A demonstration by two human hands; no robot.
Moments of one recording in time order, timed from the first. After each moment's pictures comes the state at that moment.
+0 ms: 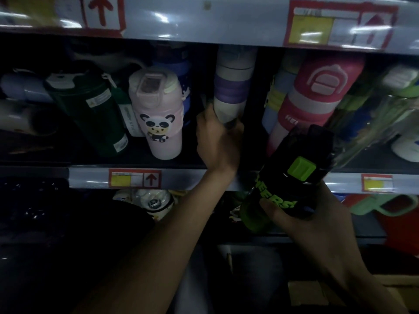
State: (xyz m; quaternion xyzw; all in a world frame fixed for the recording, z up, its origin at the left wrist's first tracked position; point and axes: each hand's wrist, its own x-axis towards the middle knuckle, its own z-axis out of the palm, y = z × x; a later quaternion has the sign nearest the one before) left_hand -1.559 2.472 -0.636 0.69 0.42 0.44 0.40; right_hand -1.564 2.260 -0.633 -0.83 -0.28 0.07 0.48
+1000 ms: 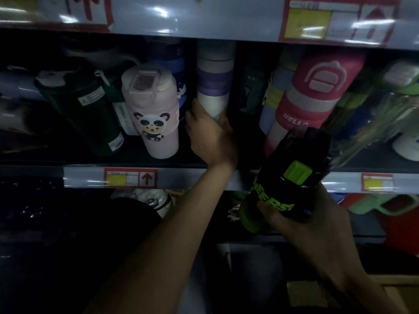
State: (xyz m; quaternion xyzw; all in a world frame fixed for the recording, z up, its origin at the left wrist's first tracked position) left_hand -1.543 2.480 -0.638 0.65 0.52 0.45 0.32; right_hand -1.561 2.256 -0.635 -0.83 -0.30 0.07 0.47
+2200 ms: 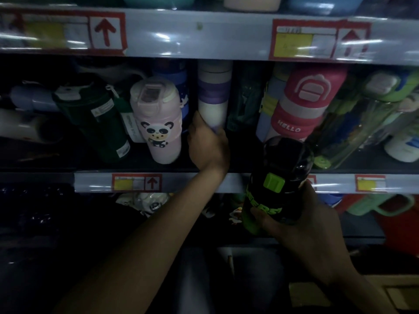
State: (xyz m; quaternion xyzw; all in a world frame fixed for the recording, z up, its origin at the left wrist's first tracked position) left_hand -1.558 2.490 -0.644 0.69 0.48 0.41 0.35; right_hand -1.567 2.255 -0.632 -0.84 -0.34 0.07 0.42
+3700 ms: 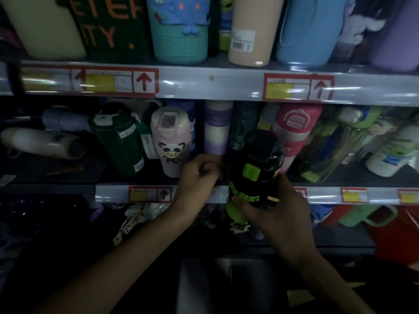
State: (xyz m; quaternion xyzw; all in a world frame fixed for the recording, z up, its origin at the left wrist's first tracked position) left_hand -1.668 2.458 -0.605 0.71 0.29 0.31 0.56; right_hand -1.589 2.290 -0.608 -0.79 -0.35 0.00 0.50
